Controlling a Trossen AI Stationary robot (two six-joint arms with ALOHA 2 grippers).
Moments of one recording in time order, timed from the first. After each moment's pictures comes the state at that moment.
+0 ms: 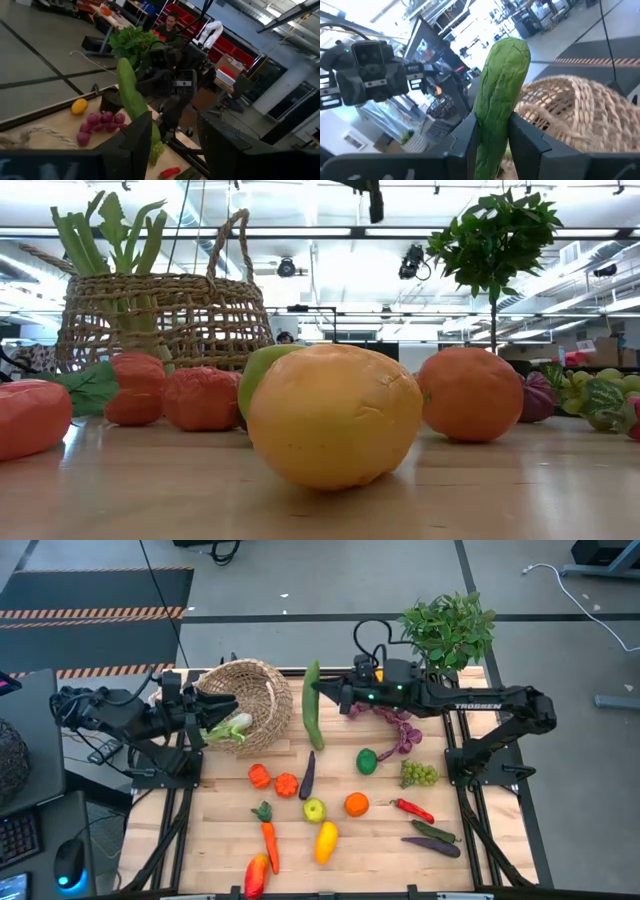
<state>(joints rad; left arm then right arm) -0.43 0.90 1.38 -0.58 -0.81 -0.67 -0.15 1.43 1.22 0.23 0.07 0.68</state>
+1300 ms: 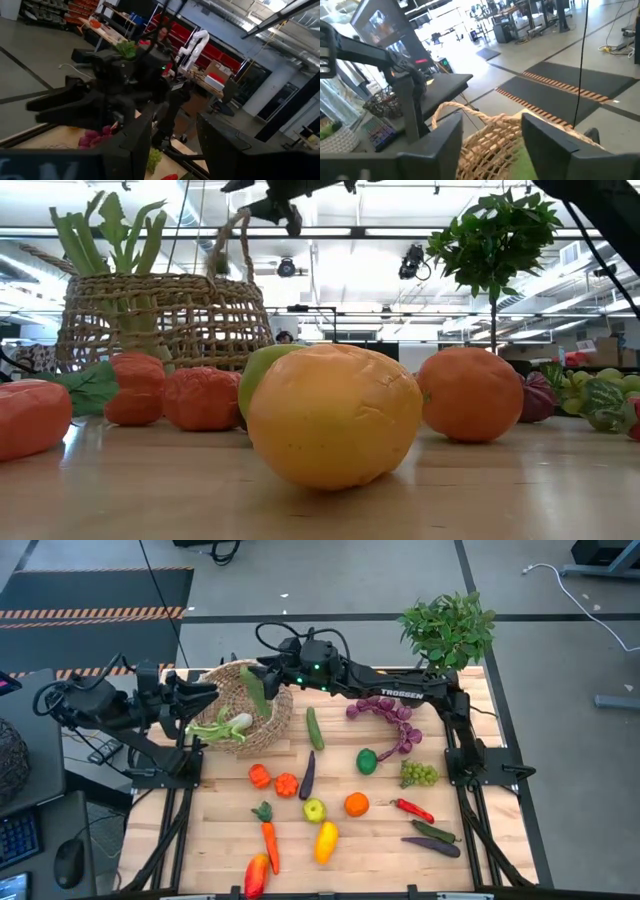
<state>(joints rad) -0.44 0.81 1.38 -0.57 -0.78 -0.57 -0.21 2.06 2.04 -0.04 0.12 0.41</state>
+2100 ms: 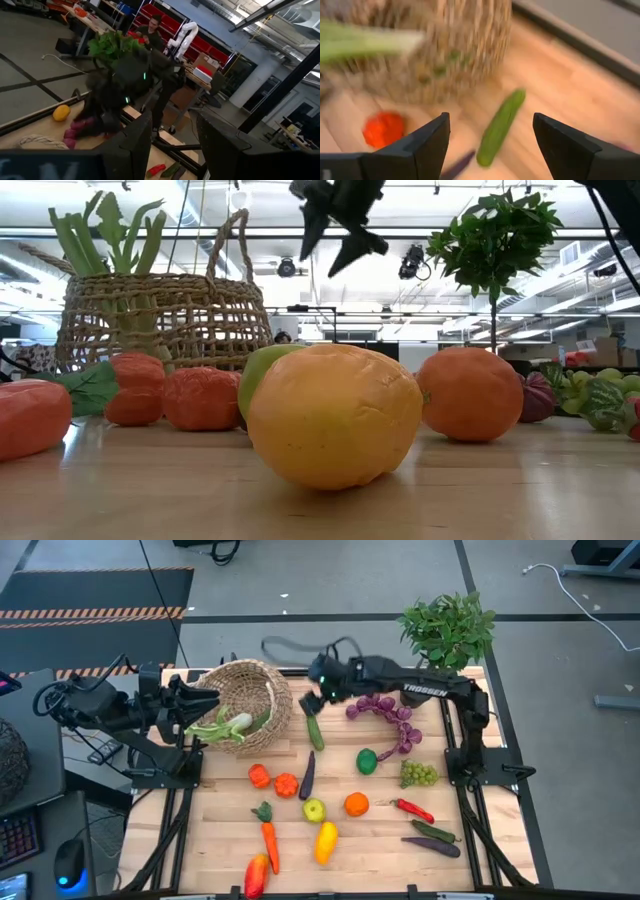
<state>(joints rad) -0.44 0.80 1.38 -0.58 -0.71 -0.60 -0.19 1.92 1.98 -1.00 0.21 0.64</state>
